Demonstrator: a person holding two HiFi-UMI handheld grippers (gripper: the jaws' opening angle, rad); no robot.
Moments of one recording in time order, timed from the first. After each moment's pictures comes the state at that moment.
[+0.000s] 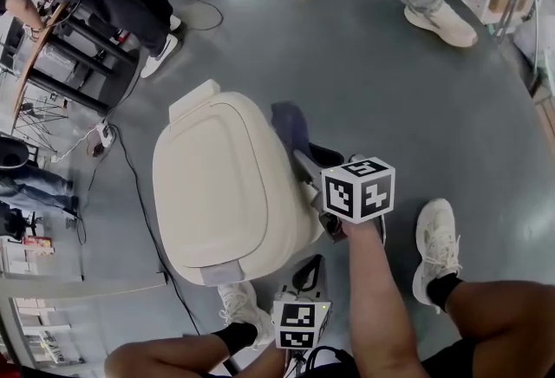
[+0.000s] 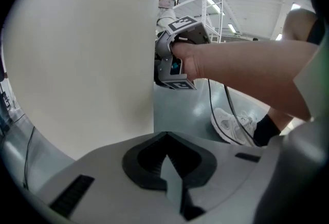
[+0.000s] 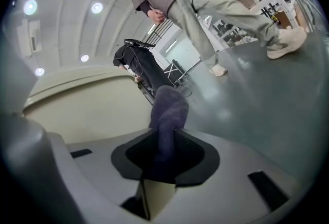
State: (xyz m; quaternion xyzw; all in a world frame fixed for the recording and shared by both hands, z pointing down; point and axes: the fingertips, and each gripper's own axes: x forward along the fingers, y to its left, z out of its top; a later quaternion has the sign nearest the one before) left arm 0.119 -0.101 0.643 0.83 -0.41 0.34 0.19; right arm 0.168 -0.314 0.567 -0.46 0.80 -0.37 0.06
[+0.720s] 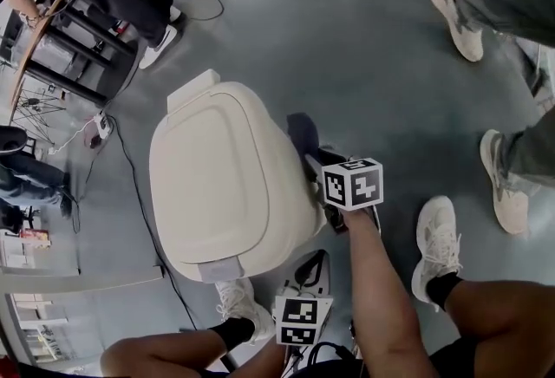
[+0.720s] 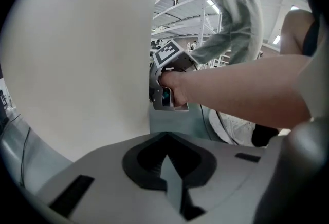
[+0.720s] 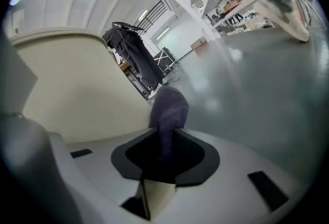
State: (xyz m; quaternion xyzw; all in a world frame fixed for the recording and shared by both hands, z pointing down) left arm 0.125 -0.100 0.649 0.83 -0.39 0.34 0.19; right arm 0.164 -0.316 0.664 -0.49 0.77 -0.41 -0.02
